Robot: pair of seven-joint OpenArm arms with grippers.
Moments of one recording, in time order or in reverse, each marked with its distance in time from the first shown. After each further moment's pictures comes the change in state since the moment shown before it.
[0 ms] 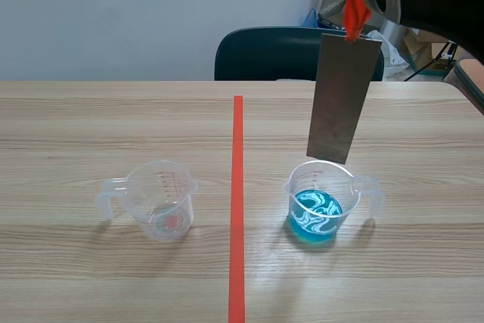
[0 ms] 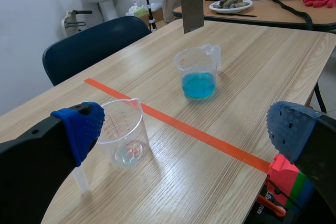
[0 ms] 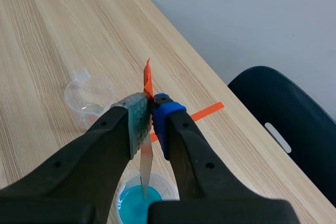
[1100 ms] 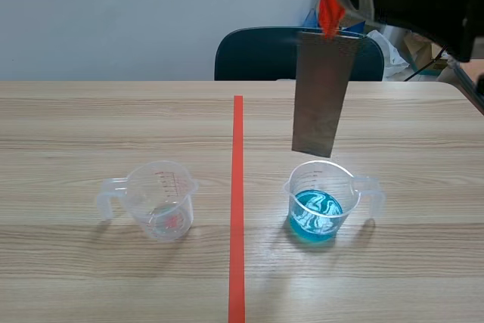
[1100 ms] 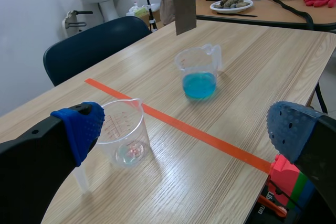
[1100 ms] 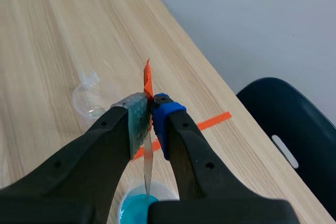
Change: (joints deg) left arm -0.2 0.0 0.0 0.0 0.0 0.0 0.4; right arm 6.6 0.0 -7.1 0.0 0.0 0.0 -2.6
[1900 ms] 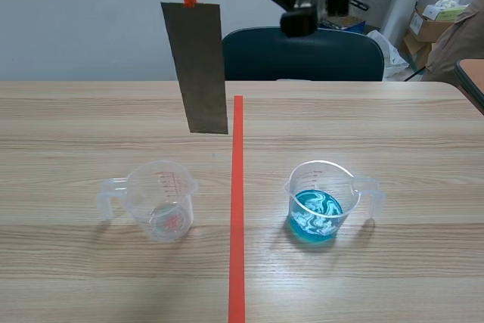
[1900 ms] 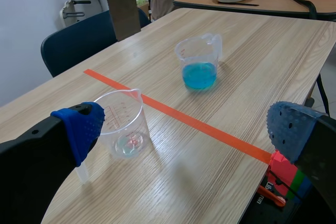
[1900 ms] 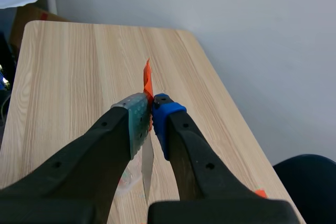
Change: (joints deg) left arm 0.0 0.0 0.0 0.0 0.0 0.0 2.0; right arm 27.5 -11.1 -29.3 -10.0 -3.1 -3.7 -3.2
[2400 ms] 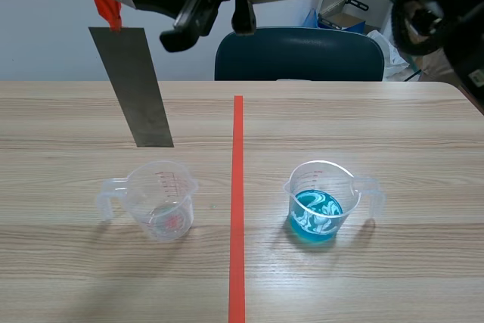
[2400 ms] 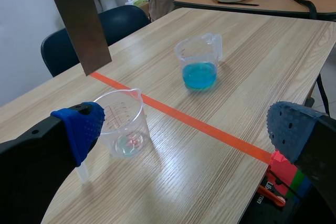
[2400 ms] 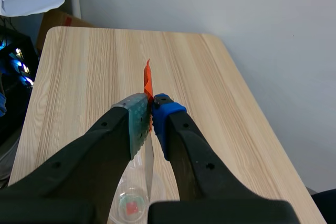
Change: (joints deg) left arm 0.0 0.0 0.0 0.0 0.0 0.0 0.0; right arm 7.0 -11.2 -11.6 -9.6 -6.3 -1.3 -0.9
